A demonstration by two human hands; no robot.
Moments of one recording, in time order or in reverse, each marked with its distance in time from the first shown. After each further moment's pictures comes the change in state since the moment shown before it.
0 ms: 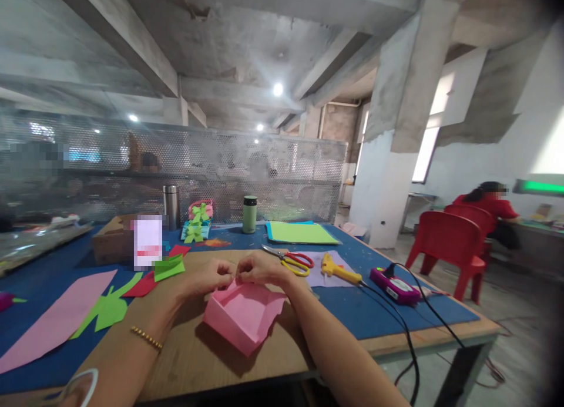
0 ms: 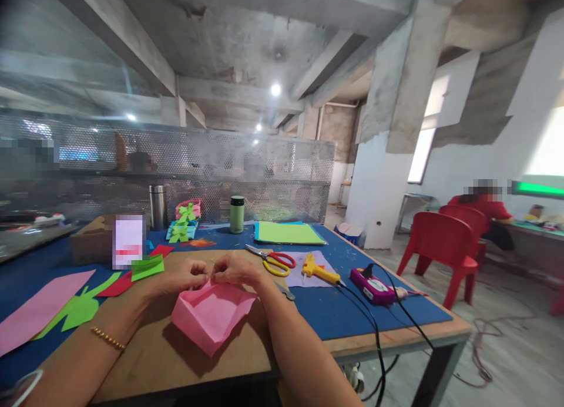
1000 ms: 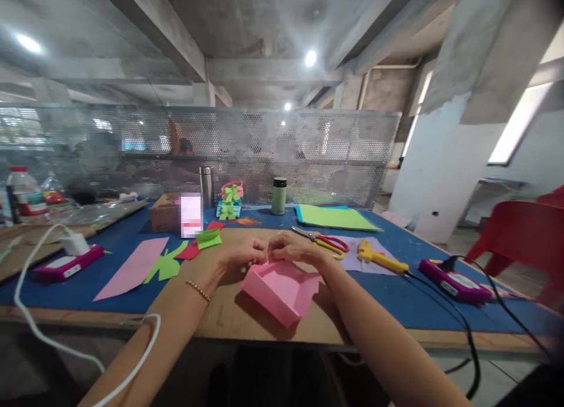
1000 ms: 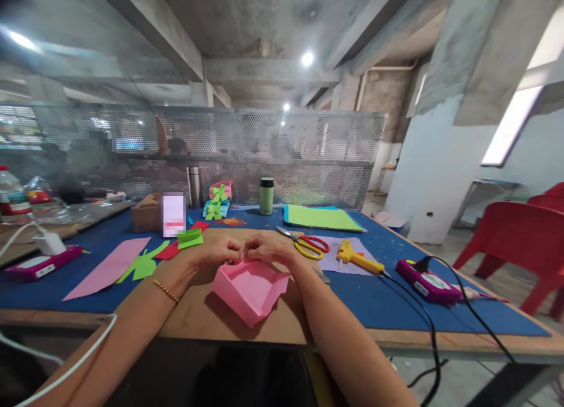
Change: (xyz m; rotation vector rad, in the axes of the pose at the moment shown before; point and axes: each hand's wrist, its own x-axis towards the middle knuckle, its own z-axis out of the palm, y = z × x) left_hand -0.008 0.004 -0.003 -0.101 -0.071 -0.044; right_hand 0.009 0.005 0.003 0.092 -0.107 -0.094
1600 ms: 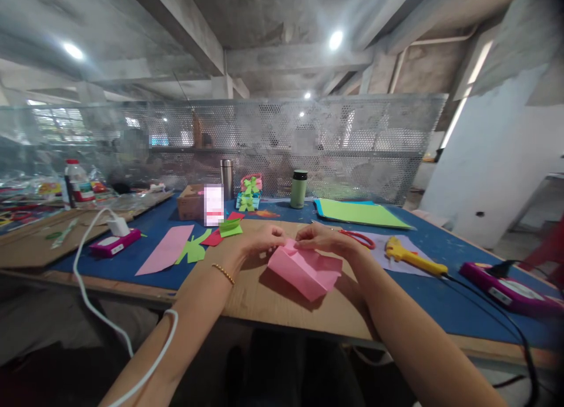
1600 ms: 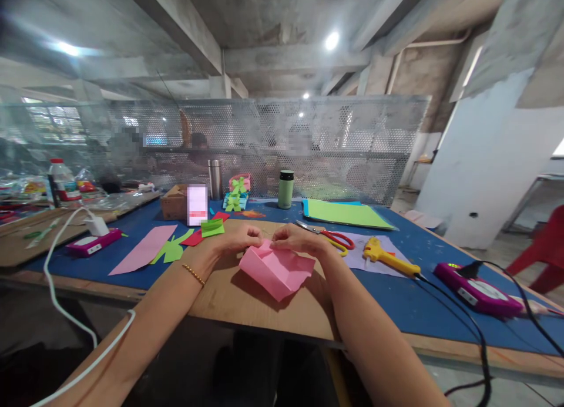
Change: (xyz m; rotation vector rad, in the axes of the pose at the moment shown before) left_hand 0.001 -0.001 -0.004 -0.082 0.159 -0.009; right_hand -0.003 0.013 -0.012 0.104 -0.014 0.047
